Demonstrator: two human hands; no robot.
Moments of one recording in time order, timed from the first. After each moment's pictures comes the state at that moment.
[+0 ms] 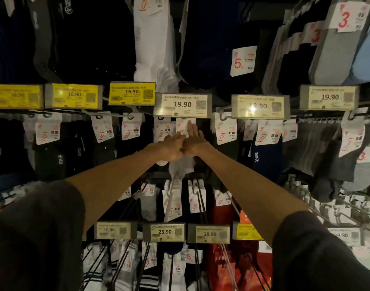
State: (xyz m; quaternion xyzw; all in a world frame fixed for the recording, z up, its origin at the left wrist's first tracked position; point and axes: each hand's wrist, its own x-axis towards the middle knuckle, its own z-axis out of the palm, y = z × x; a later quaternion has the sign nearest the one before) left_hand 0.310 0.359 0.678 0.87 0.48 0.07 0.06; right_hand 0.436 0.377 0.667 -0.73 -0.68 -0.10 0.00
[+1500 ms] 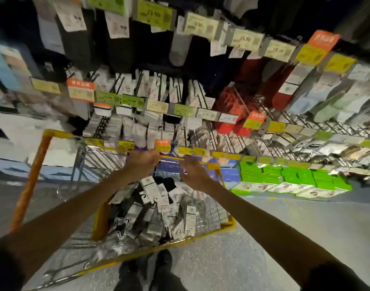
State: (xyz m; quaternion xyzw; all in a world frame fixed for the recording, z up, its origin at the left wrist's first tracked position) left_hand -0.030 0.044 0.263 0.78 0.47 0.13 0.40; right_hand 0.175 -0.026 0.256 -0.70 -0.67 0.23 0.01
